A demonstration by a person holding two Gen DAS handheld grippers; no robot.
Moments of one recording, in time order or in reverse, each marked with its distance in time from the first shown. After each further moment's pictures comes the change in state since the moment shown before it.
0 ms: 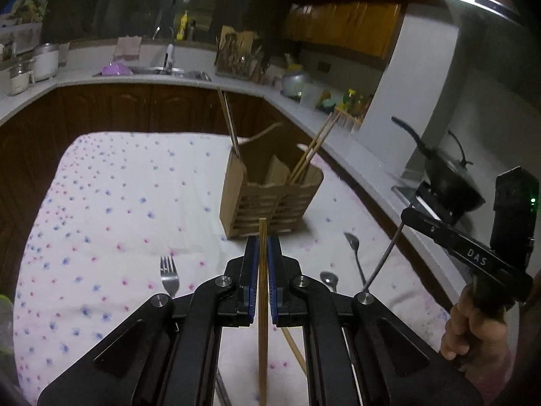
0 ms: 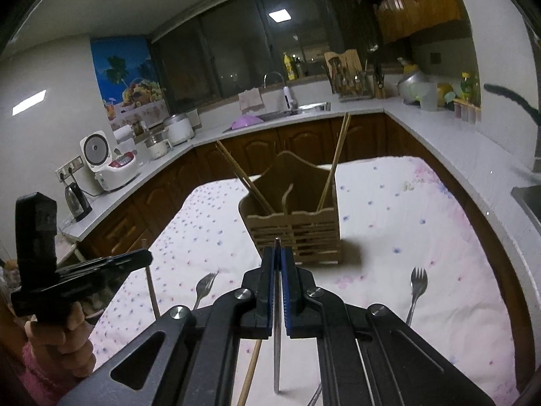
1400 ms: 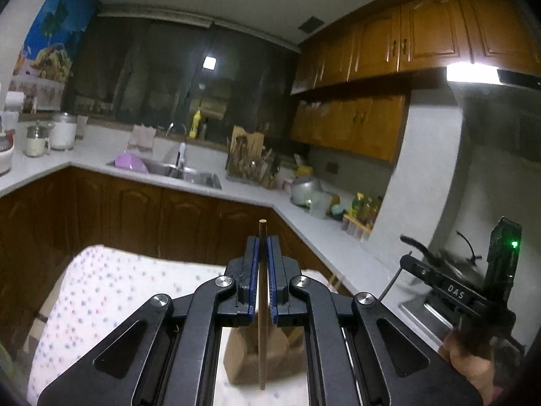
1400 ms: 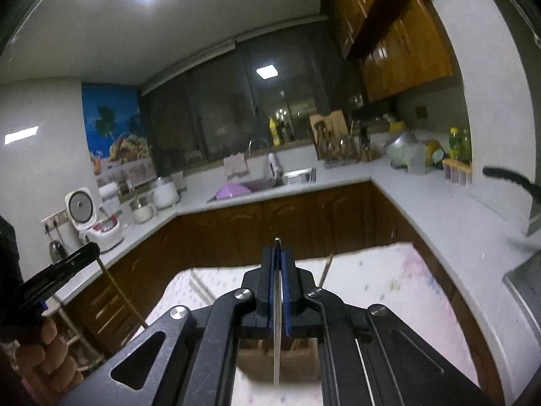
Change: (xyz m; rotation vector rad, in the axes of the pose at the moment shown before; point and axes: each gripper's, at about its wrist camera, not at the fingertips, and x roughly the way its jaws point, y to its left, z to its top) left arm -0.016 -0.006 0.139 -0.012 -0.429 0.060; right arm 0.012 -0.023 0.126 0.012 -0.265 -0.059
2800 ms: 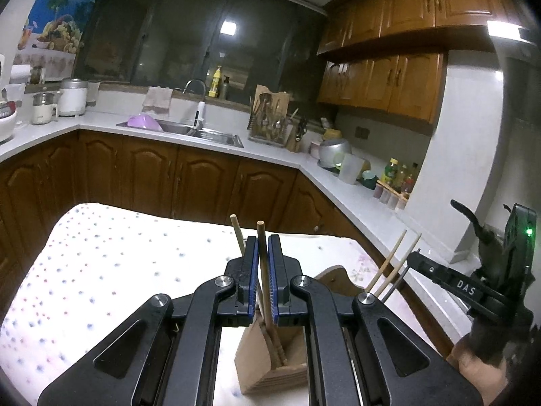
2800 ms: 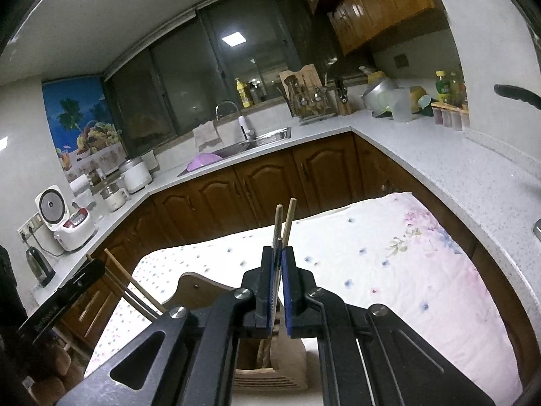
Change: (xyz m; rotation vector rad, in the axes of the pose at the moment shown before) left arm 0.112 0.018 -0.084 -0.017 0.149 0.094; right arm 0.109 -0.049 -0.057 0.116 0.158 -0.067
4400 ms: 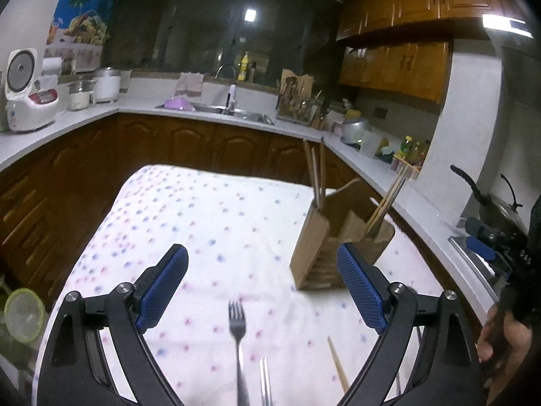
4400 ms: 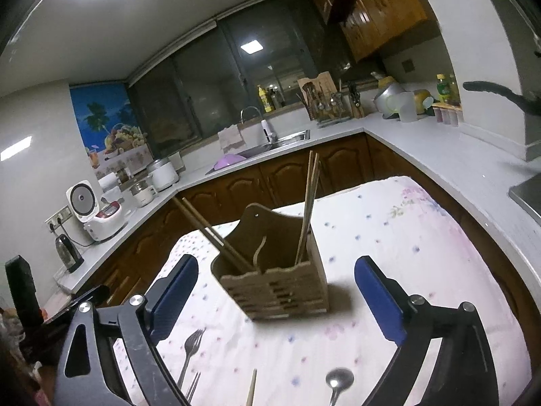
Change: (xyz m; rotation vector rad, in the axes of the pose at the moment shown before) left arm -0.146 0.055 -0.066 -0.001 0.094 0.111; right arm -0.122 0.020 -0.068 -0.002 -0.027 0.083
